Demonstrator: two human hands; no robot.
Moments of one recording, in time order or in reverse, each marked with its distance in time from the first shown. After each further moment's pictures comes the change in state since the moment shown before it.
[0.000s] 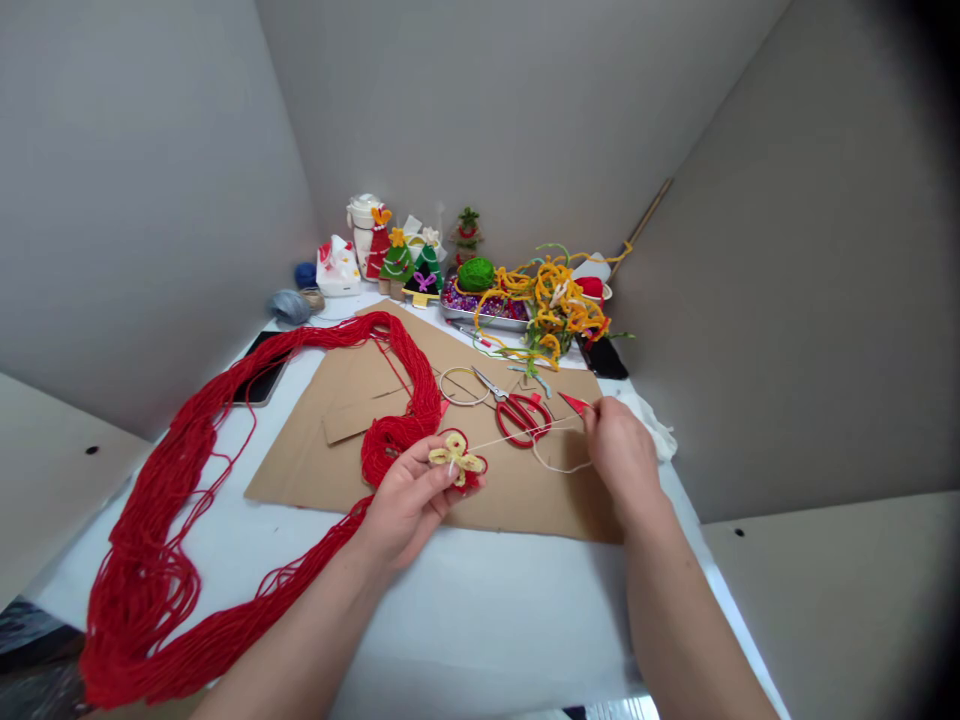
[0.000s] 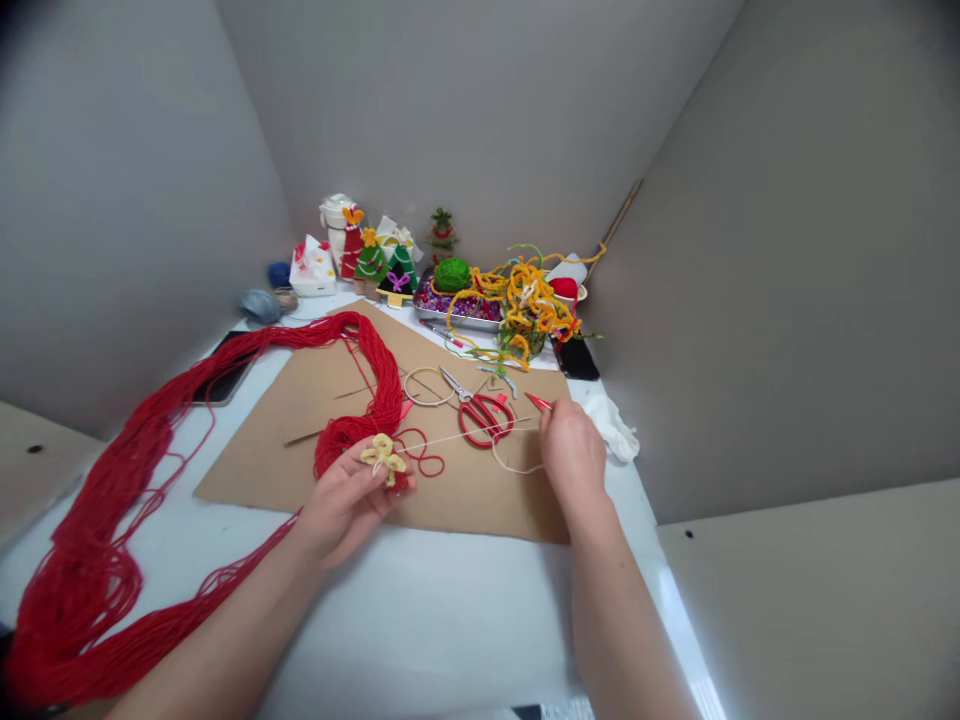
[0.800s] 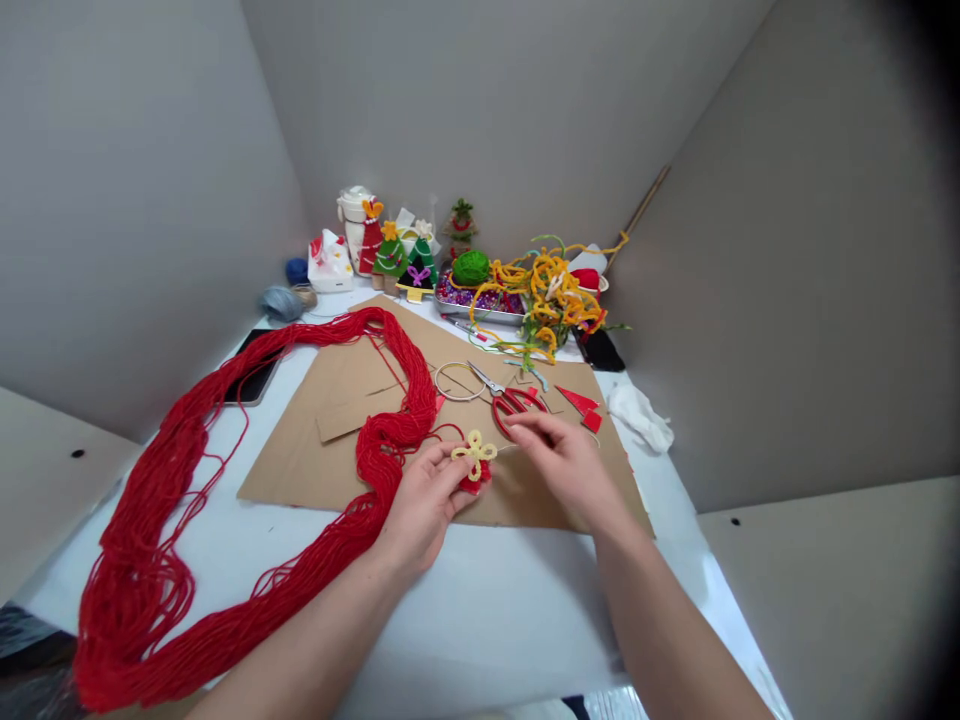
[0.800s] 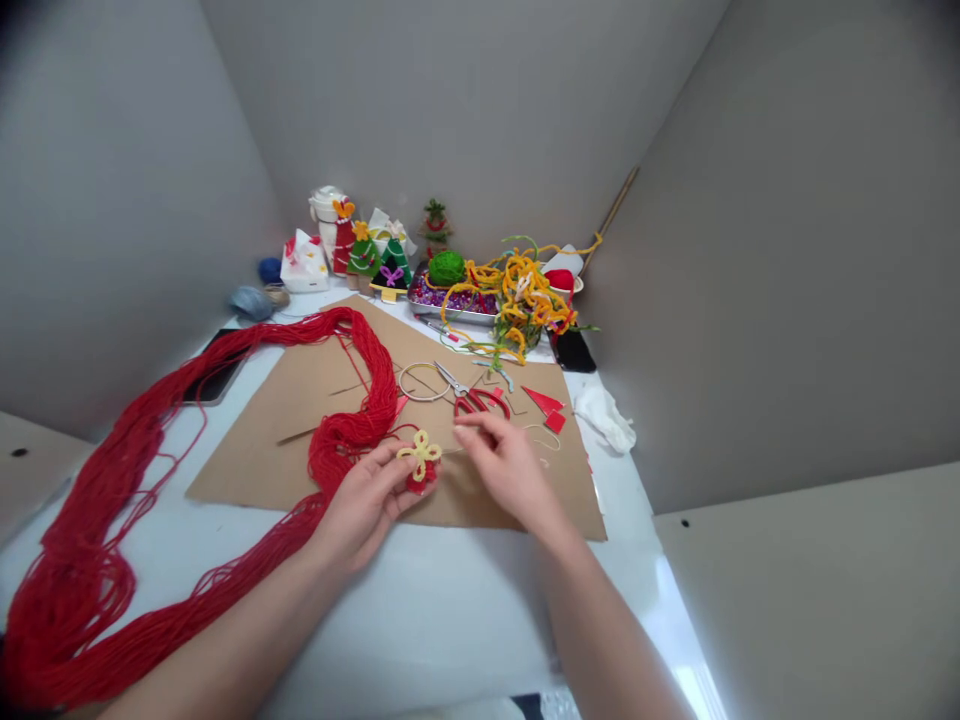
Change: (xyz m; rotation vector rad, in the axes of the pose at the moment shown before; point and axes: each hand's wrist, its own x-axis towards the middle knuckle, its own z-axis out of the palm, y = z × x) left_hand 0.010 -0.022 0.013 0.144 0.241 -0.118; right_hand -0.044 -0.052 -0.019 0.978 -0.275 -0.204
